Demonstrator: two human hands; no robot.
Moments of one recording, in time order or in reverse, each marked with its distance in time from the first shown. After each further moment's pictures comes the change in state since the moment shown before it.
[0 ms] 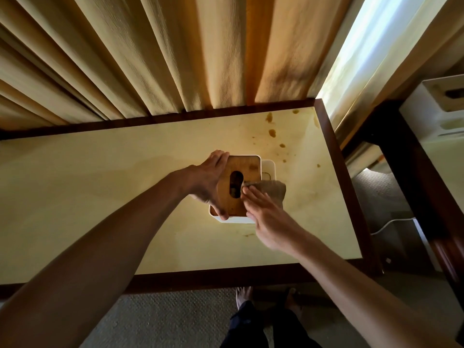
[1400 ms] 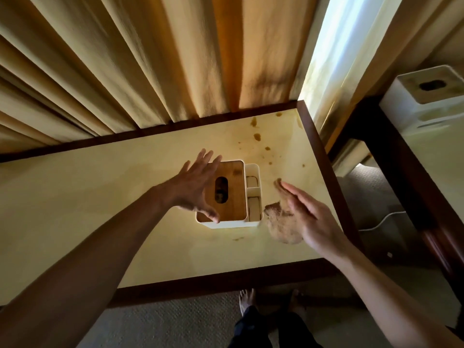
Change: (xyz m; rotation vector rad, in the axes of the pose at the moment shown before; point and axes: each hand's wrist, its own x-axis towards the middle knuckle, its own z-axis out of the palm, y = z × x) left_hand 0.000 0.003 0.005 0.037 0.113 0.070; right_hand -0.076 0.031 -0.063 0.650 0.356 0.172
